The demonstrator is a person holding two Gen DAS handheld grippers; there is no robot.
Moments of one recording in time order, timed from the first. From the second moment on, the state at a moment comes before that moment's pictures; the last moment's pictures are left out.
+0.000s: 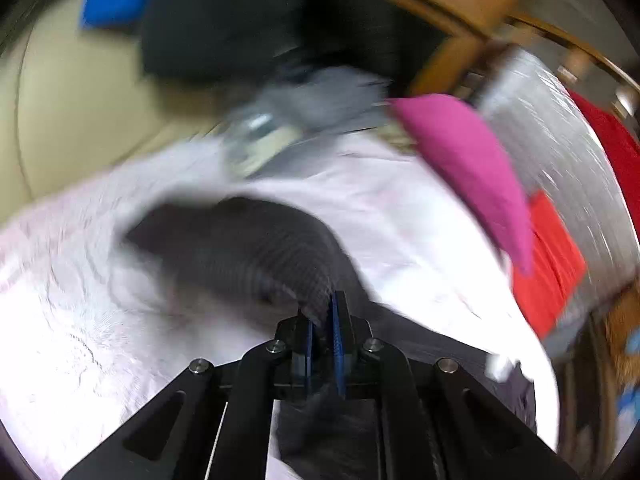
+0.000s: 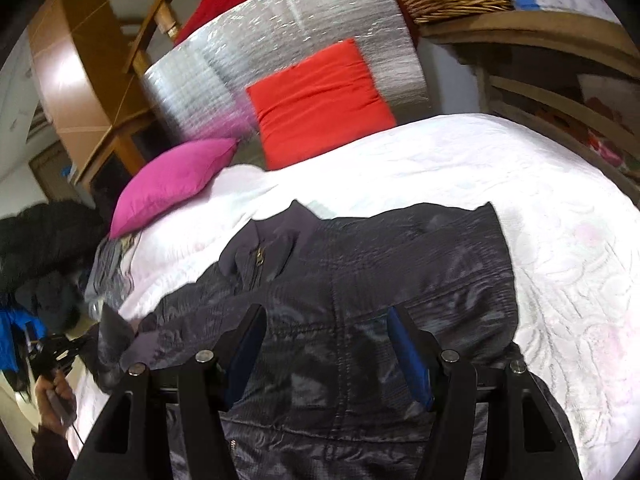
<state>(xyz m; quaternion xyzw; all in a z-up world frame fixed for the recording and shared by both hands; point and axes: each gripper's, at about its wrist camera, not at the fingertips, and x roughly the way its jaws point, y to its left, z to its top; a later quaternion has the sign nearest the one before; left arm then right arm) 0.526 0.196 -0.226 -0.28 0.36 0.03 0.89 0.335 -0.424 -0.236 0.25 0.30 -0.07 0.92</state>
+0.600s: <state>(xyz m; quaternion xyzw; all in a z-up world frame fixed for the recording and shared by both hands) 0.386 -0.159 -0.238 0.08 0.43 -0.26 0.86 0.312 -0.498 -0.242 0.36 0.30 -0.10 0.88</state>
